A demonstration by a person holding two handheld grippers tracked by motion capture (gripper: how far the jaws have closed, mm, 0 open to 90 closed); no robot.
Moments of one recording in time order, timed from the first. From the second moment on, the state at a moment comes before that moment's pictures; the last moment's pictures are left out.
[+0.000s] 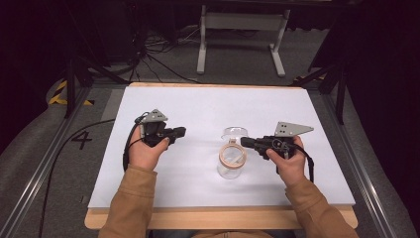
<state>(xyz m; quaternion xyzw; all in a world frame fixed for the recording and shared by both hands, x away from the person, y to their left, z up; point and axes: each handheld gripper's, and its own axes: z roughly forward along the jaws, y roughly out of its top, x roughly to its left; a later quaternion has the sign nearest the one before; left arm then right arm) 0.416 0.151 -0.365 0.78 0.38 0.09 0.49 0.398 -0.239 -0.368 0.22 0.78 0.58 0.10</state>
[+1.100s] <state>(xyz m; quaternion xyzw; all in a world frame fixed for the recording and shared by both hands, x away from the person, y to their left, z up) 0.408 0.173 -0.359 0.78 0.38 0.09 0.48 0.405 -0.278 -0.336 0.25 0.79 0.55 0.14</state>
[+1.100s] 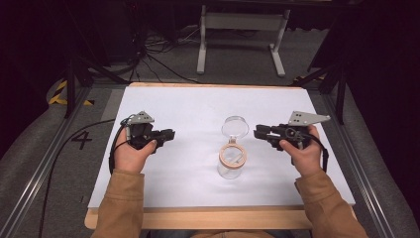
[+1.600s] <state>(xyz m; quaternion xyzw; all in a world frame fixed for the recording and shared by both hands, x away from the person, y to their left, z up) 0.420 0.189 -0.363 0.78 0.42 0.10 0.46 0.413 -0.360 -0.343 0.37 0.77 0.49 0.18</state>
